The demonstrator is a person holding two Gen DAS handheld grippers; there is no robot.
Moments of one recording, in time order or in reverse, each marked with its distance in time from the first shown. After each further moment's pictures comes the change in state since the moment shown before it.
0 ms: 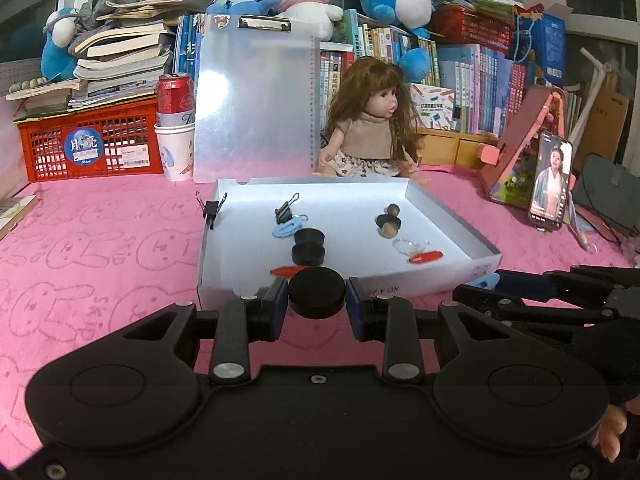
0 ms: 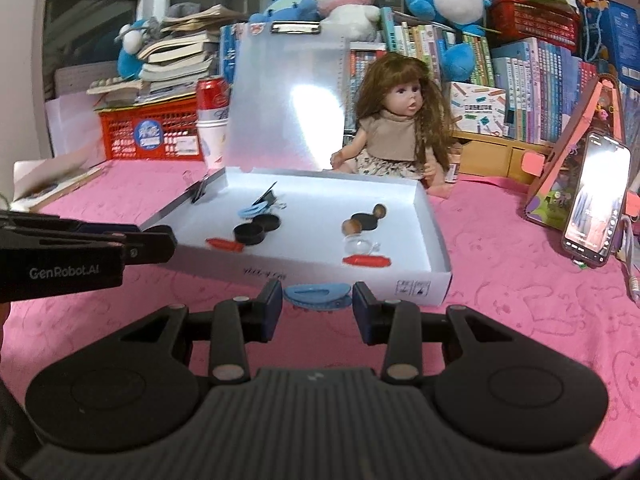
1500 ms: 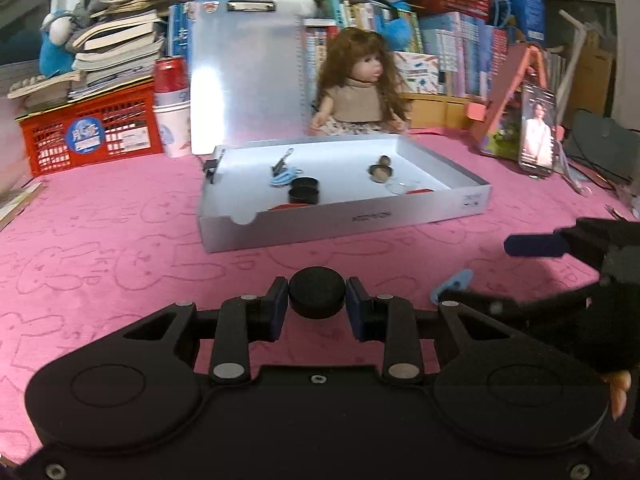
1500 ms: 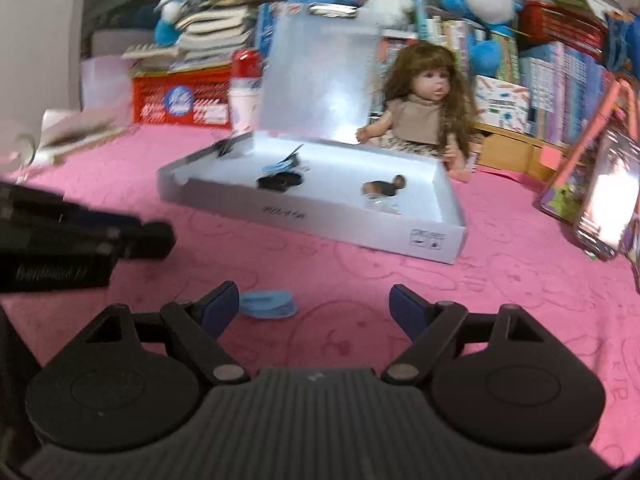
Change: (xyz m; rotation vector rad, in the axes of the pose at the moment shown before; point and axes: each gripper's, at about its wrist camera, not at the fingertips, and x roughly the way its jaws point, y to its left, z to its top) left arm -0.020 -0.005 -0.058 0.072 0.026 0.013; right arm -0.012 0.014 -0.049 -0.156 0.027 0.073
